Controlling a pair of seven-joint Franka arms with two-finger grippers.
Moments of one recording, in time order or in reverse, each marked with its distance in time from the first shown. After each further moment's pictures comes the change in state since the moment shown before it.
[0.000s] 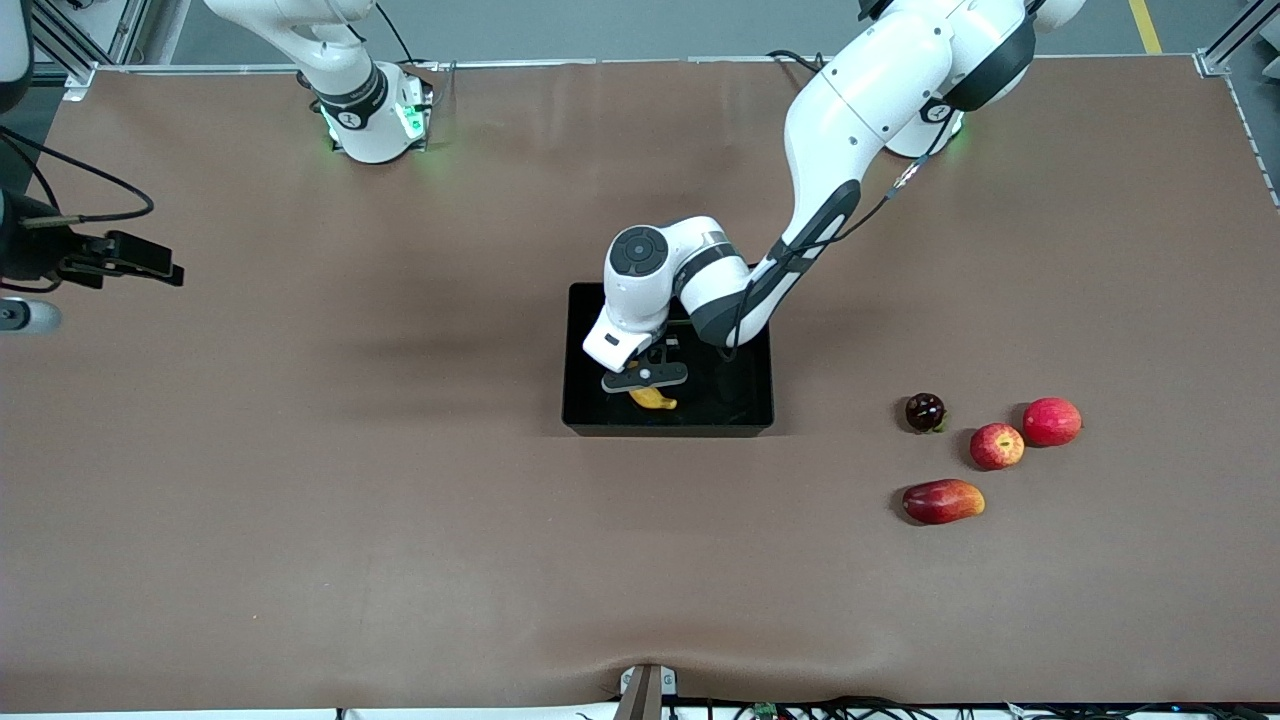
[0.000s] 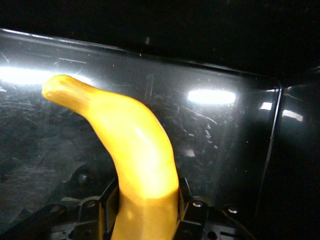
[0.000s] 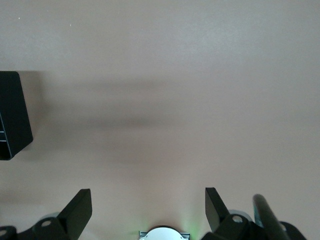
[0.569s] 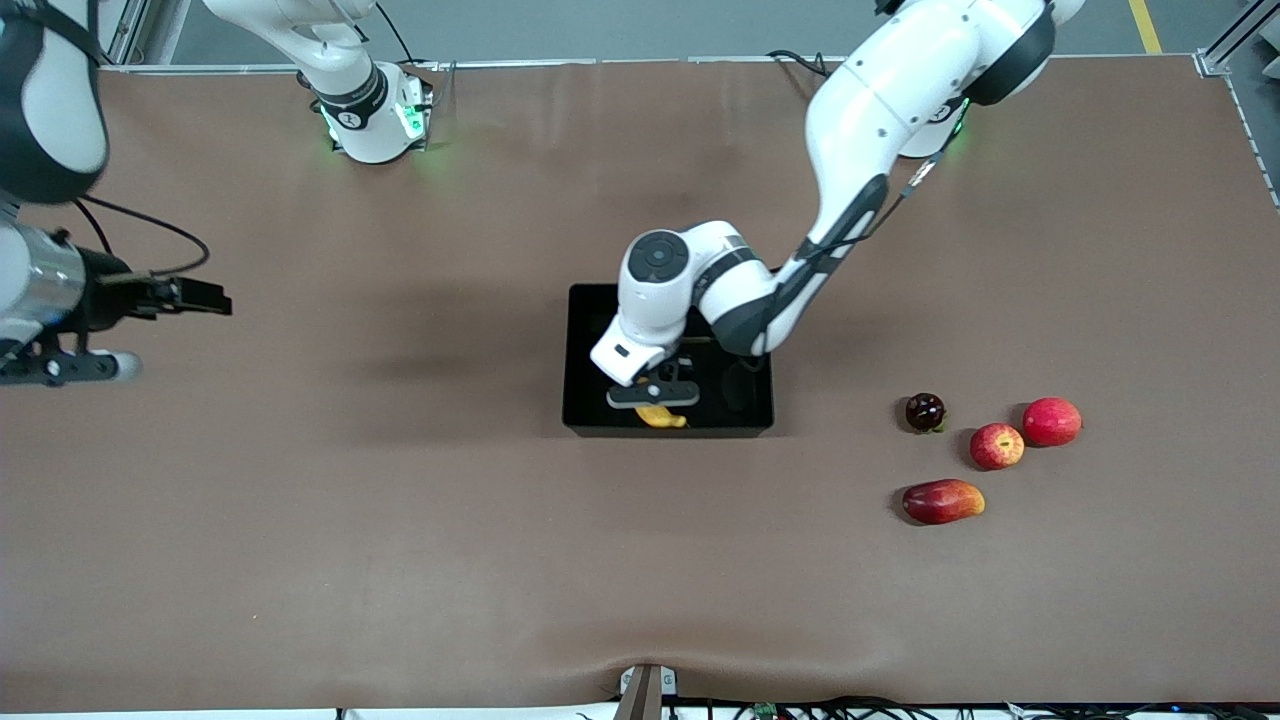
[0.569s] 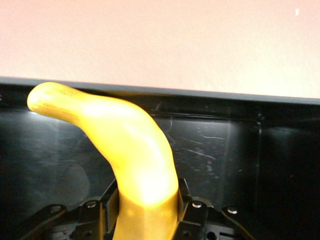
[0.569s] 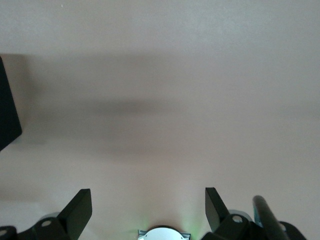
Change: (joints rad) left arm 0.075 -0.065 -0.002 0.026 0.000 -0.033 0.195; right arm 0.026 0.120 0.006 0.001 0.000 0.034 -0.002
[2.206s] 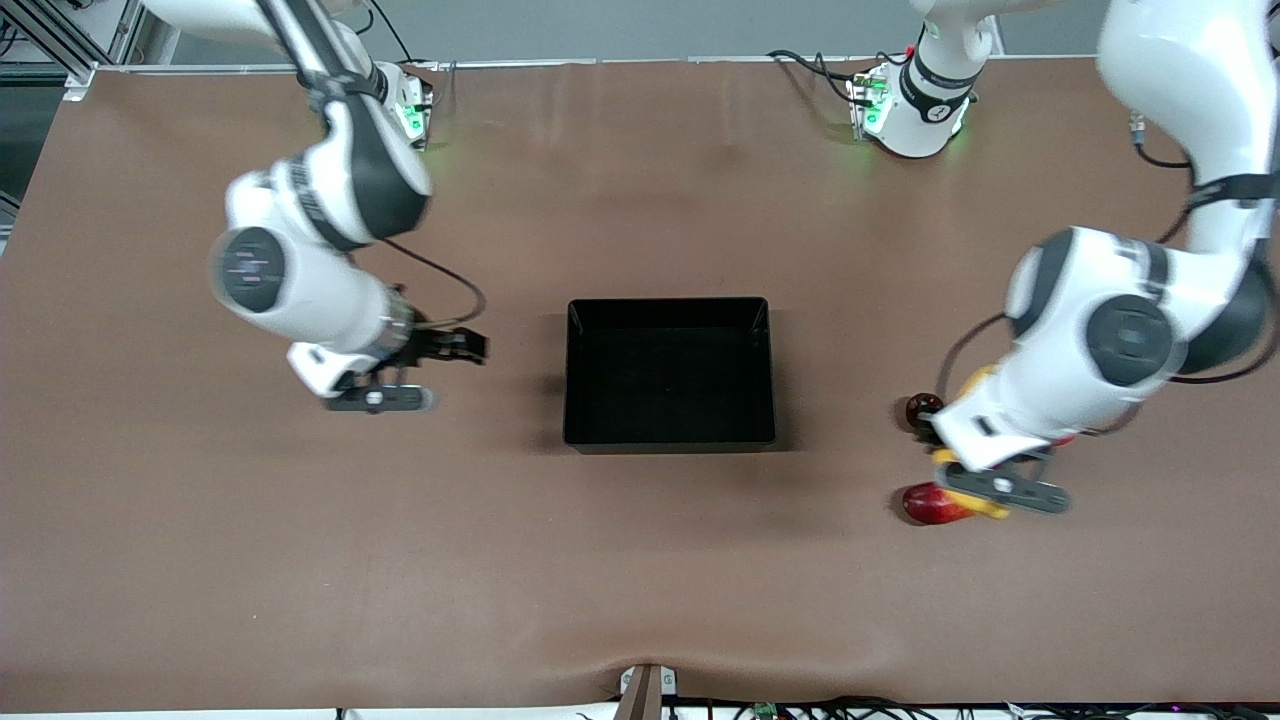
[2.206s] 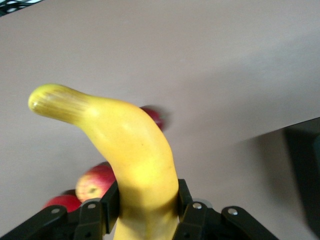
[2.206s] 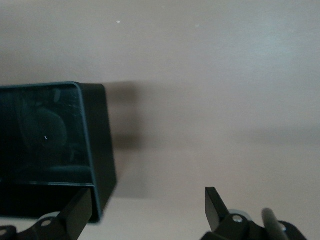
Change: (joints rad) left arm 0.634 -0.306 -0.037 -0.005 -0.202 -0.391 1.085; right arm 0.434 0.111 0.008 -0.241 0.166 0.596 0.443
